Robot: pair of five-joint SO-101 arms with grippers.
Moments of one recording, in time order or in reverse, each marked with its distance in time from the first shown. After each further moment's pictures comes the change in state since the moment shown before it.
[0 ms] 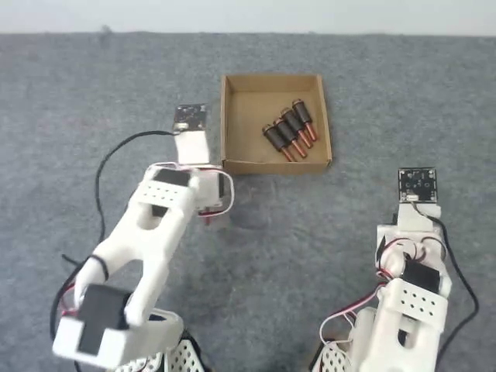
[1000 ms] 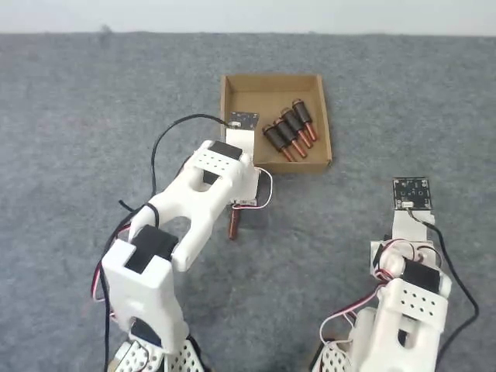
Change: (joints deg) left arm 11.9 30.2 -28.0 18.5 4.2; right arm 0.0 0.0 0.0 13.1 0.0
